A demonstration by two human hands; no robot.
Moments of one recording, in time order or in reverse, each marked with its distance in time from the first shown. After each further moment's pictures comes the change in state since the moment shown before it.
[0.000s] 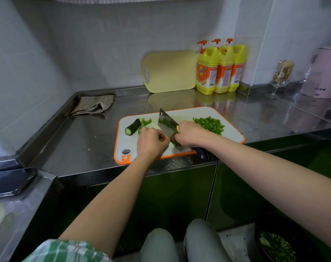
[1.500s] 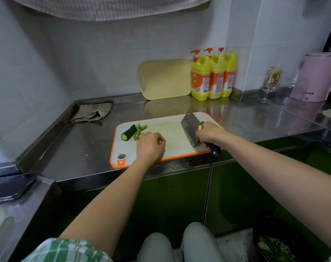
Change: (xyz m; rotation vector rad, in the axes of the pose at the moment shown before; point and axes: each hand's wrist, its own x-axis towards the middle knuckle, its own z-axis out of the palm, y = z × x) left_hand 0.000 0.014 0.002 0.101 -0.072 0.045; right_hand 0.012 0.081 -0.010 0.537 0.094 0.200
